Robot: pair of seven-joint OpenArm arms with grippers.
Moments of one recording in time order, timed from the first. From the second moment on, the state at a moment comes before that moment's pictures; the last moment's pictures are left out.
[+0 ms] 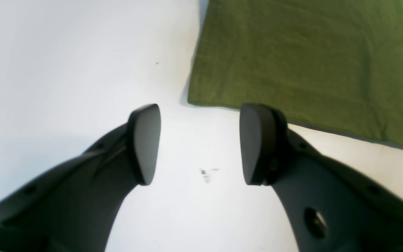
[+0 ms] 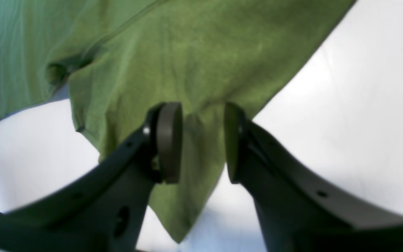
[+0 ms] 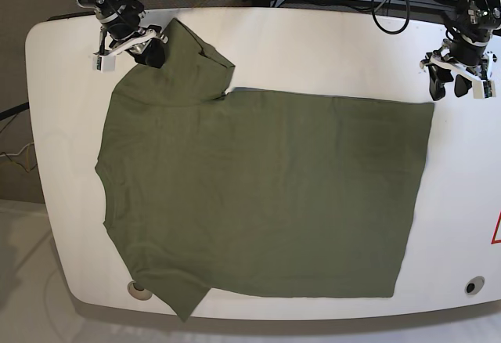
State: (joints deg) left arm 29.7 -17.6 -32.8 103.0 -34.5 -17.9 33.4; right arm -30.0 2.4 27.2 98.4 40.9 21.6 -43.4
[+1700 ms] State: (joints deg) left arm 23.3 -17.9 -33.6 95.7 -36.2 -18.5 35.3; right arm -29.2 2.9 27.2 95.0 43.0 24.0 -41.2
